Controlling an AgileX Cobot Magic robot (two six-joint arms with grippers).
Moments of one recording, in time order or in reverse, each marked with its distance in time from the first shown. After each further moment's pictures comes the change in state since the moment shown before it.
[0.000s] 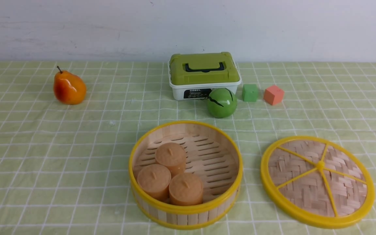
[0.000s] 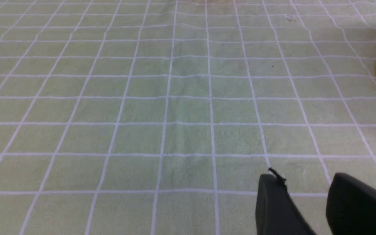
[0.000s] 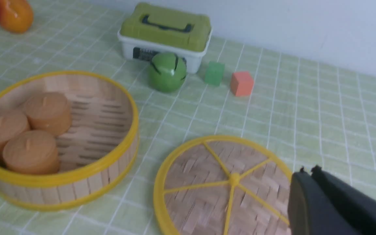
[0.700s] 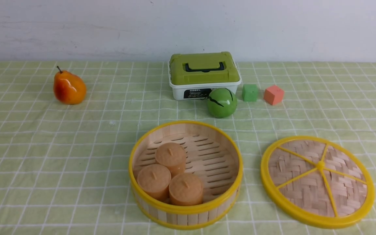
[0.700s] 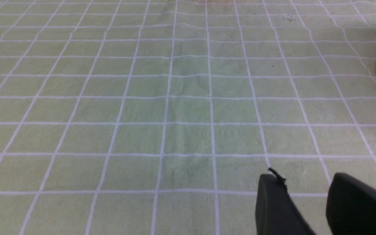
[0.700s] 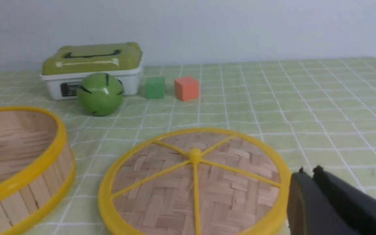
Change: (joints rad) right arm -0.168 -0.332 0.616 -0.059 -0.456 0.241; left arm 0.000 0.000 0.000 0.000 0.000 0.000
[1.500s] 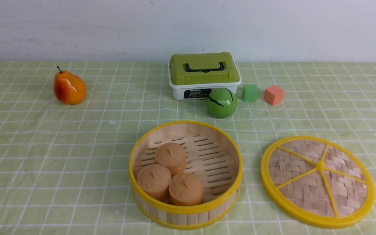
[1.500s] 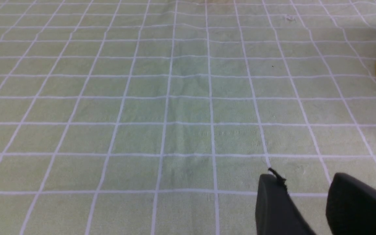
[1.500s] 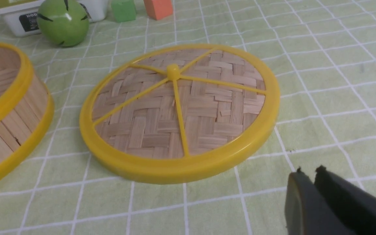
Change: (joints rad) right arm 0.014 -0.072 -0.008 -0.108 0.291 0.198; left arm 0.000 0.000 0.000 0.000 0.000 0.000
